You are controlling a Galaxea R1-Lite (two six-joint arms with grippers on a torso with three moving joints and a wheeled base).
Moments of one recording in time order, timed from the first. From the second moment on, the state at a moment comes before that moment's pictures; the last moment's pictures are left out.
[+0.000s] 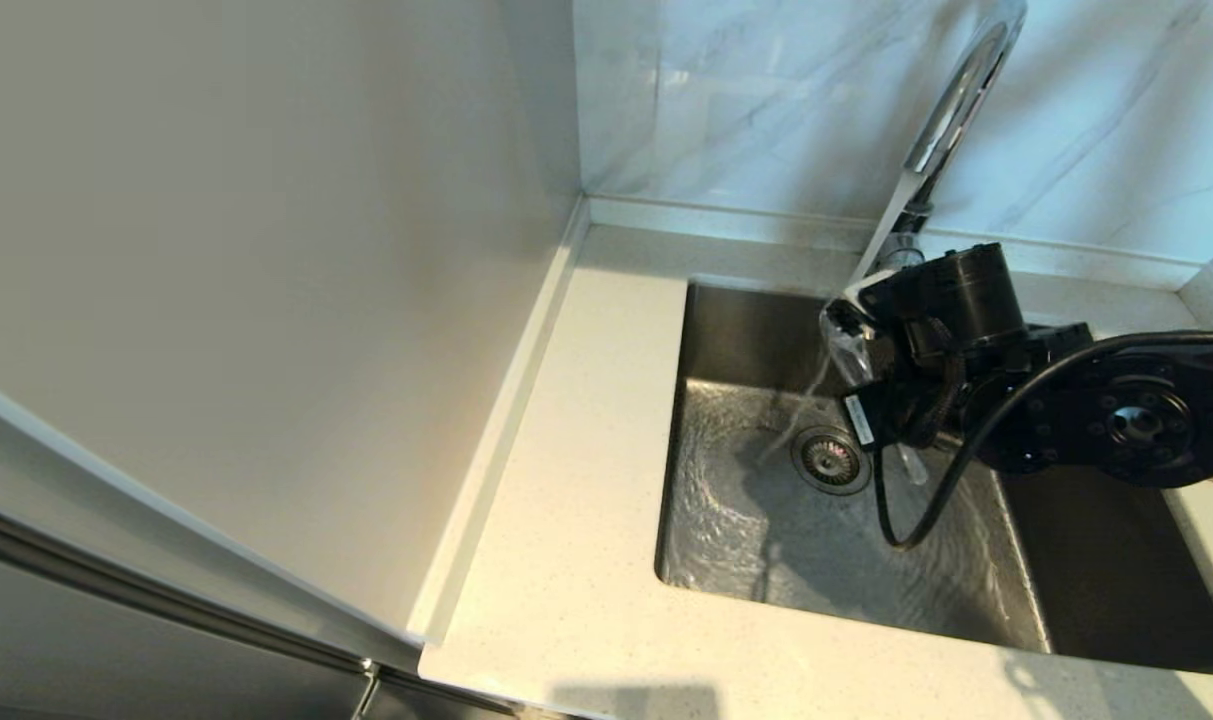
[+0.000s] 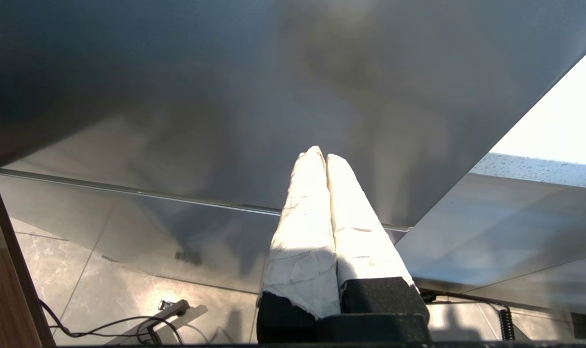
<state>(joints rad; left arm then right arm) 0.00 0.00 0.00 0.00 0.00 0.00 0.45 1.80 -1.21 -0.03 -0.57 -0.13</state>
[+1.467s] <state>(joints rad) 0.00 0.00 0.00 0.00 0.00 0.00 0.05 1.56 -0.96 0.00 -0.58 -0.26</state>
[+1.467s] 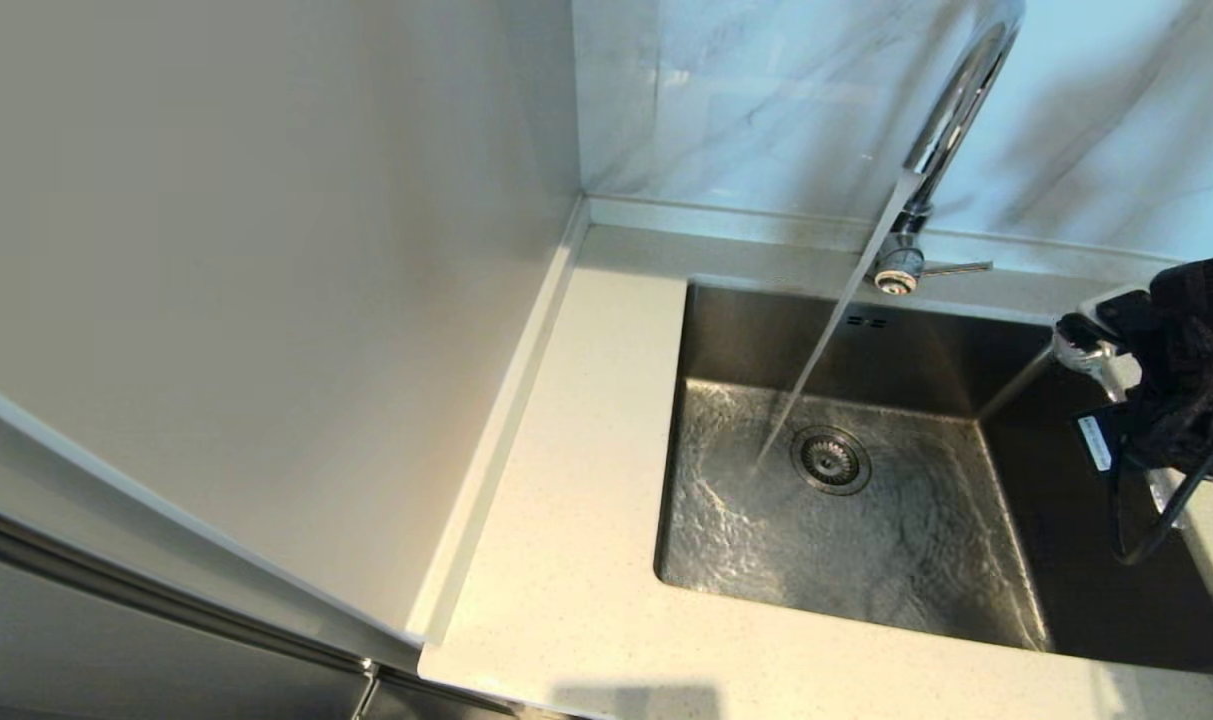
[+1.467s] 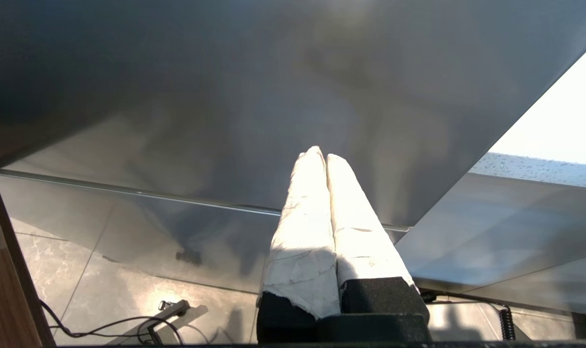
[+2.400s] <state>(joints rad) 0.00 0.00 0.00 0.00 0.00 0.00 -0.34 1.72 -1.62 0.76 -0.37 -0.15</state>
